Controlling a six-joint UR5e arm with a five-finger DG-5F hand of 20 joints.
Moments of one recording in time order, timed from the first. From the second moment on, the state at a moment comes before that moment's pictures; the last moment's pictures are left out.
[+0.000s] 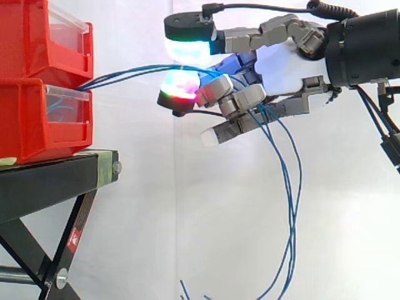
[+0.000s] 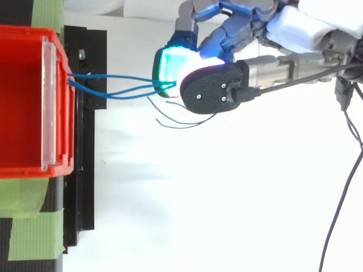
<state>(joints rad) 0.14 -1.86 -1.65 -2.87 -1.10 -0.16</state>
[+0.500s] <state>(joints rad) 0.15 -1.86 -1.65 -2.87 -1.10 -0.16</state>
